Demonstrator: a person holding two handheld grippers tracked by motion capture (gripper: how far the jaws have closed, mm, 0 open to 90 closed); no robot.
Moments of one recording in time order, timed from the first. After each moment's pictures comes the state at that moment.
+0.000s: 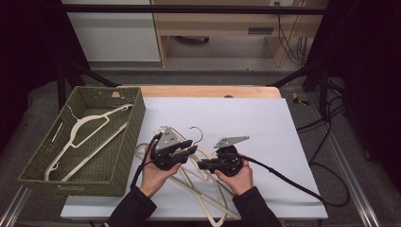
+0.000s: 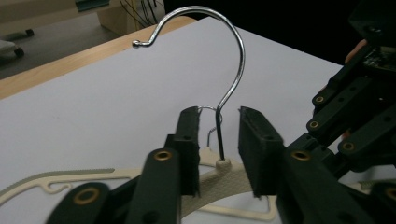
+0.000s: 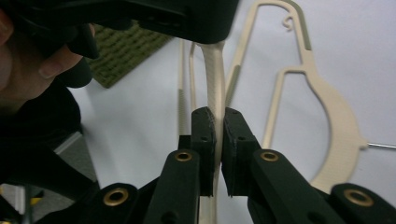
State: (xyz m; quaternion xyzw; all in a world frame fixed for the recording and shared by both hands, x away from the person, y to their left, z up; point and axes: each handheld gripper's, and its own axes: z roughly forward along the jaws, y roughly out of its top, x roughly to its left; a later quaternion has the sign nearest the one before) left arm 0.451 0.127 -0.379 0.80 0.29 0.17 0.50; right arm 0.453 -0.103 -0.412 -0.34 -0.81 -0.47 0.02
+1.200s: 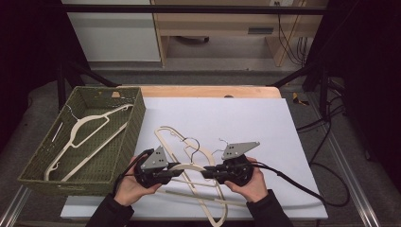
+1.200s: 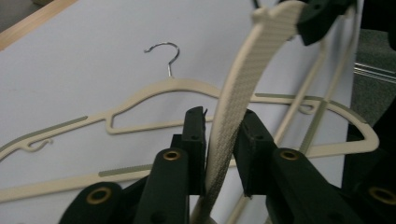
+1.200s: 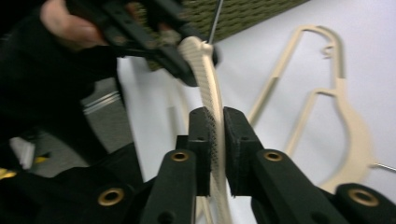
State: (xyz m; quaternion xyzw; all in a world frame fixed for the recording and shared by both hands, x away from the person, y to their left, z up) left arm 0.420 0.154 -0.391 0.88 0.17 0.12 0.42; right arm 0.422 -0.122 -0.385 -0.24 -0.84 -0.48 -0.02
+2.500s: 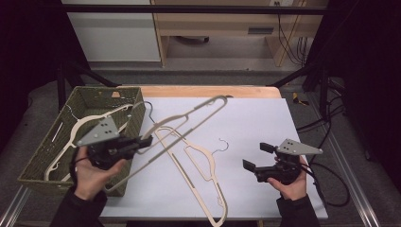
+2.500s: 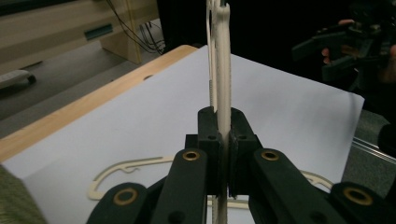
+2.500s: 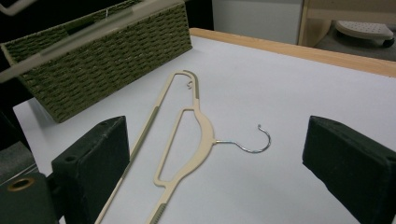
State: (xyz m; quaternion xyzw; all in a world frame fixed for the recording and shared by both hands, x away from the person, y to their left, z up) left arm 0.417 0.238 -0.276 0.79 0.26 0.18 0.52; right arm 0.412 -0.231 -0.377 -0.37 -0.74 -0.54 -0.16
